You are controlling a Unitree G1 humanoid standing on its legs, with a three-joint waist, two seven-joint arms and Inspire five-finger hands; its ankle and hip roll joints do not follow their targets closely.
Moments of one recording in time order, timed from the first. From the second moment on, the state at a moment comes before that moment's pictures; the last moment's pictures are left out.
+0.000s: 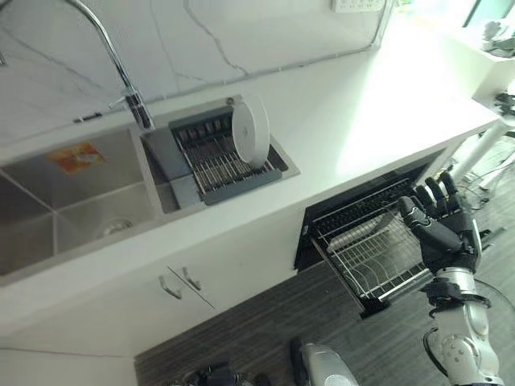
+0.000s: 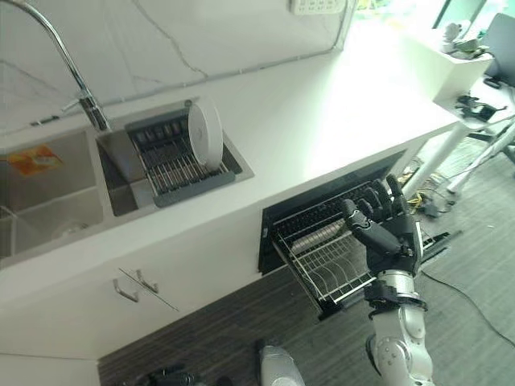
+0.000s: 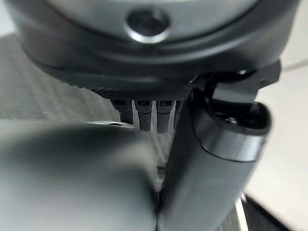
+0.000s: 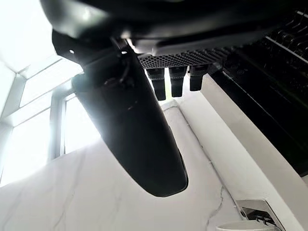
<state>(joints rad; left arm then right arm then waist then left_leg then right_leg) 0.02 0.22 -0.09 1.16 -0.36 0.13 -0.26 0.09 -0.44 -0.13 -0.06 0.89 -0.21 0.01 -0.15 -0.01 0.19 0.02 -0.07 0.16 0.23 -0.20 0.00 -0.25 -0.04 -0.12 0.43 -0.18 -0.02</state>
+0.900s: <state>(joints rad) 0.00 0.19 -0.08 1.13 -0.42 0.08 -0.27 0.04 -0.44 -0.05 -0.07 0.83 -0.17 0.04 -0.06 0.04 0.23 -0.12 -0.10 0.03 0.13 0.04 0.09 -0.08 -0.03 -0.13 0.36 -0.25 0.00</state>
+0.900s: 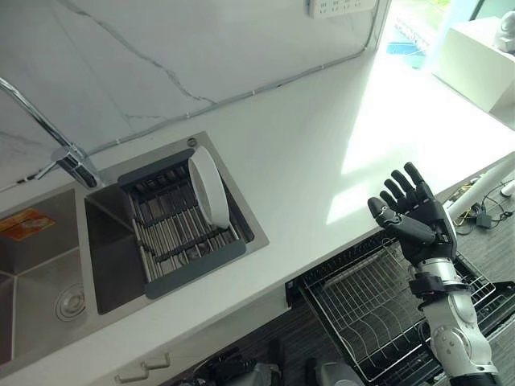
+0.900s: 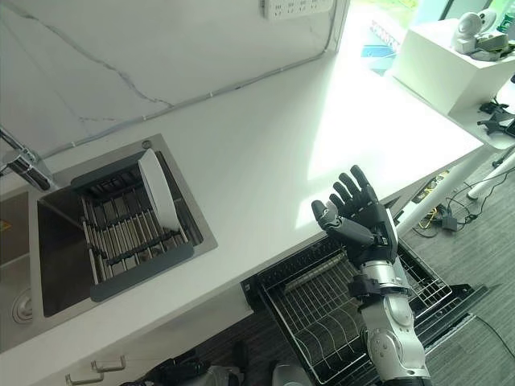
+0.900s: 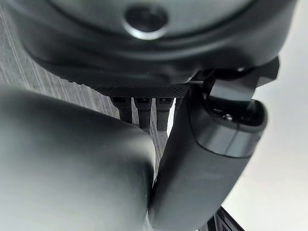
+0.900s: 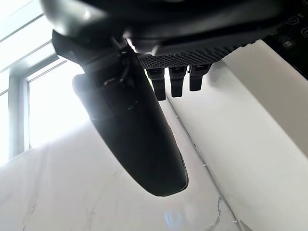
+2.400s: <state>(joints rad) 0.03 0.20 -0.03 1.14 -0.46 0.04 -0.25 0.08 -0.41 0.02 -0.09 0.79 -0.17 0.01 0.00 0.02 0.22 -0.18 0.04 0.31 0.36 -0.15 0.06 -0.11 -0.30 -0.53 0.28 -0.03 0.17</state>
